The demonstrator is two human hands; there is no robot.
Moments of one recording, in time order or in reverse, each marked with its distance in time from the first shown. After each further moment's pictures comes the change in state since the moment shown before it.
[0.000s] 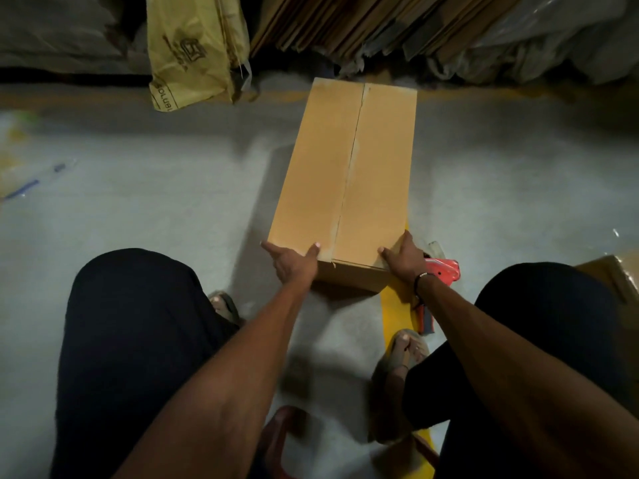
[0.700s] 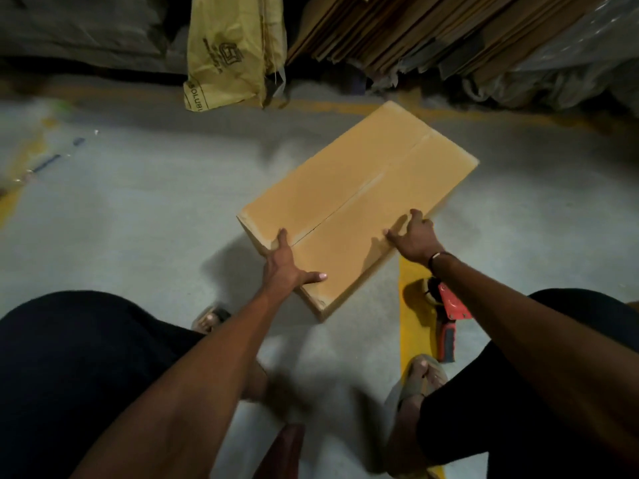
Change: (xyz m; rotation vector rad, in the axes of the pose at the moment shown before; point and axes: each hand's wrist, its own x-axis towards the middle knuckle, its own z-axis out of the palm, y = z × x) left_hand 0.039 -0.001 -0.074 0.392 -0.159 0.212; right_hand 0.051 -0.078 -0.004 -0.260 -0.025 -0.125
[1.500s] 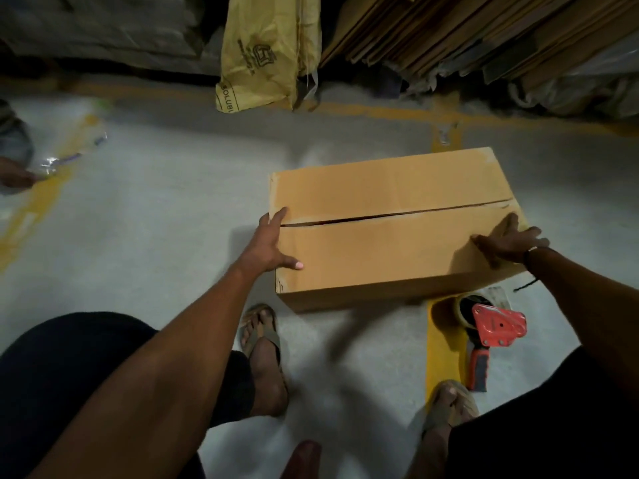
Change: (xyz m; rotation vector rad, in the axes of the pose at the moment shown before) left_hand 0.082 -0.046 -0.086 0.097 -0.005 0.236; right_hand 0.068 0.065 -0.074 -0.259 0.013 0.366
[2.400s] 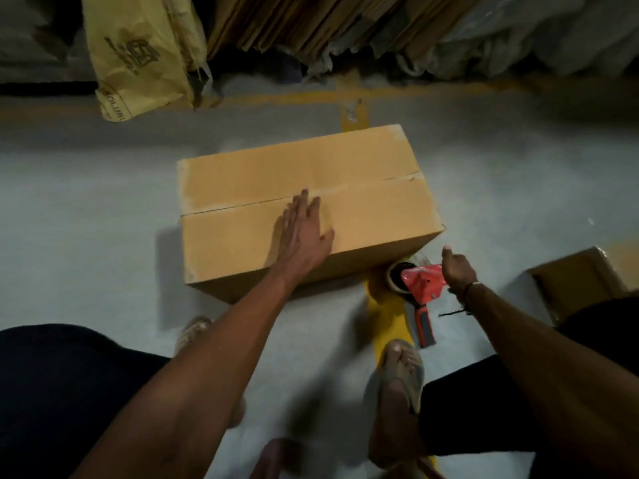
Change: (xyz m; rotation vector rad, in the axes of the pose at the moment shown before) left_hand -0.009 0.174 0.141 0.272 0.087 0.403; right_hand -0.028 0.140 0.101 0.719 0.055 0.246
